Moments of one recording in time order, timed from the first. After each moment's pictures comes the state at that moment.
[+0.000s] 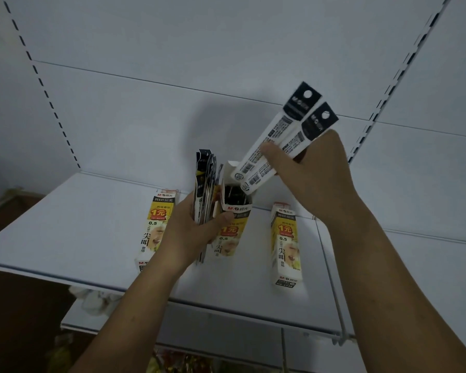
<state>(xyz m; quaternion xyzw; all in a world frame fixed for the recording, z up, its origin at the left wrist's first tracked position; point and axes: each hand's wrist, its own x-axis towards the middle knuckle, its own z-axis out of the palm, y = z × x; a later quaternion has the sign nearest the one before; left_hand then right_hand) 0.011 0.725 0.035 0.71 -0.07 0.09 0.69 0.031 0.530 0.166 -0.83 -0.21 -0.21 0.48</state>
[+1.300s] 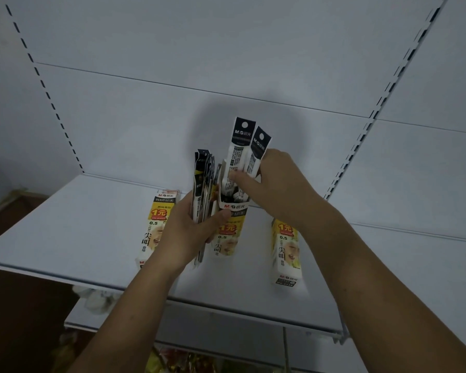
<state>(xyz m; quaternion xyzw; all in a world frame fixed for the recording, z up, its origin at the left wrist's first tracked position) 0.009 0.726 0.039 0.71 -0.07 0.10 0.69 0.059 0.552 0.133 -0.90 -0.28 -0.12 0.31</state>
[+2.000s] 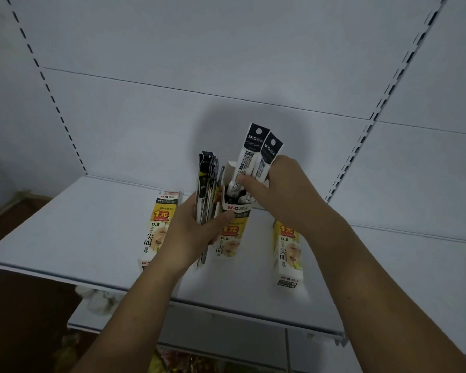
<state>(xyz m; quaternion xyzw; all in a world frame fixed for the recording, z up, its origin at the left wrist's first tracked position) 0.008 0.724 0.040 0.72 -0.07 0.10 0.69 0.054 0.544 0.130 -0.90 -0.26 -0.11 0.33</state>
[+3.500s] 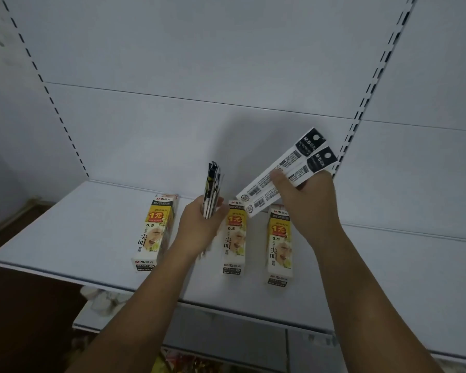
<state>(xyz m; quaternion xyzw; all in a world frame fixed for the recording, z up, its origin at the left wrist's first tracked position) 0.051 0.695 0.011 0.78 0.05 0.11 0.61 0.036 0.494 0.107 -0.77 -0.11 -0.20 0.60</state>
